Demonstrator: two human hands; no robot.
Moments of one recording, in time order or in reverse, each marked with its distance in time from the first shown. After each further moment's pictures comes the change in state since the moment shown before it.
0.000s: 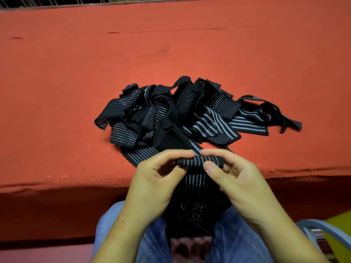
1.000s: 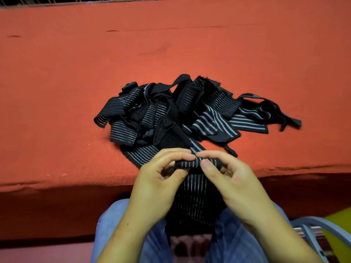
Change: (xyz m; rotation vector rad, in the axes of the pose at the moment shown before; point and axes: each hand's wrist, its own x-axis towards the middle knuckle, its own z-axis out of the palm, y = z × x) left_hand -0.005 -0.005 0.003 0.068 0.026 0.020; right_hand -0.002 0.005 0.007 -0.021 0.002 0.002
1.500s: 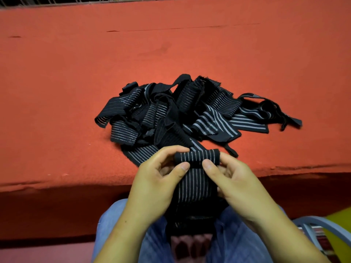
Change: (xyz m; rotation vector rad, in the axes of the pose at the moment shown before) left_hand 0.000 0.000 -0.003 -0.106 -0.016 -0.111; right_hand 0.001 0.001 -0.001 0.057 -0.055 0.113
